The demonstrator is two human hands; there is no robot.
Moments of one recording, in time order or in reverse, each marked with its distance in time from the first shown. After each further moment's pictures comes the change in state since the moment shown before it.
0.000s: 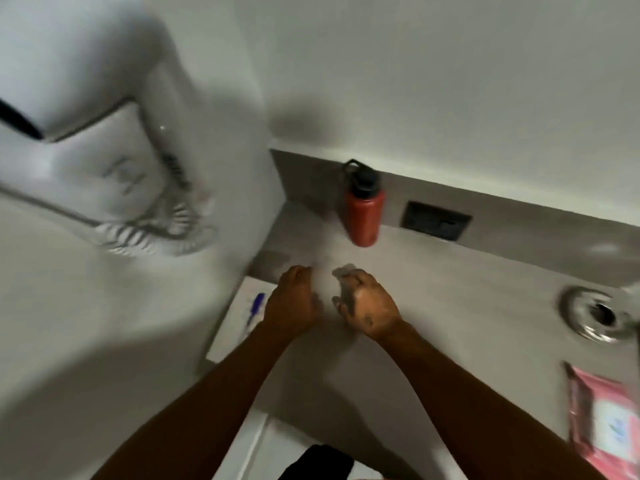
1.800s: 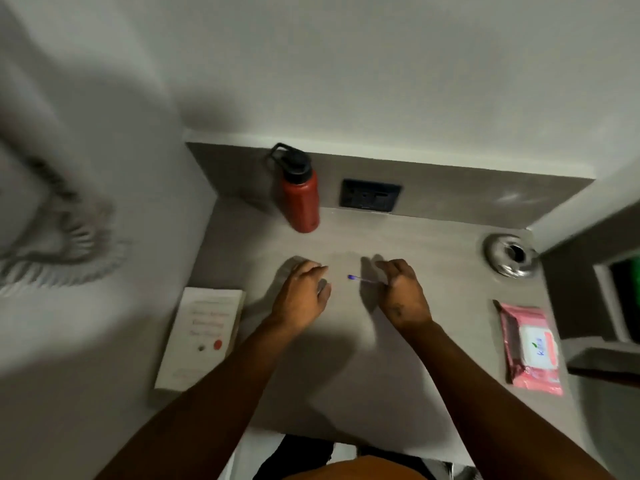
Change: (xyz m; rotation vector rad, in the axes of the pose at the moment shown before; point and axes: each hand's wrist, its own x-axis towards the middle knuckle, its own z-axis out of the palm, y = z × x) left_hand 0.020 0.066 0.056 -0.071 0.019 0.387; right_hand -0.078 0.091 -0.021 0.080 0.337 0.495
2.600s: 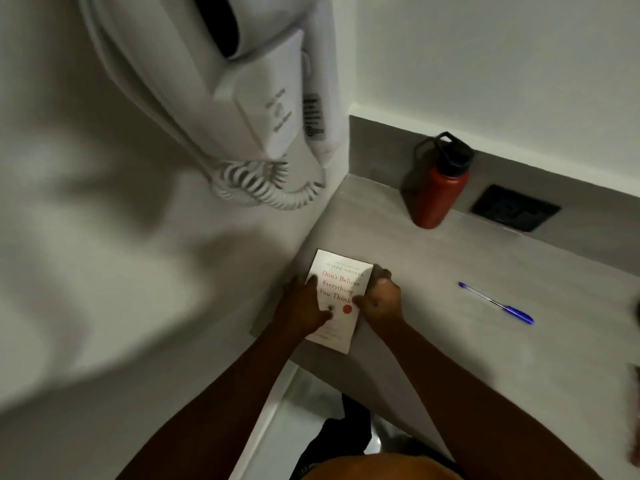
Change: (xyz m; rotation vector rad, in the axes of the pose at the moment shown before) left_hand -0.132 -0.131 -0.064 0.000 -0.196 -0.662; right_hand -0.055 -0.173 0.135 0.427 -0.289 -0.043
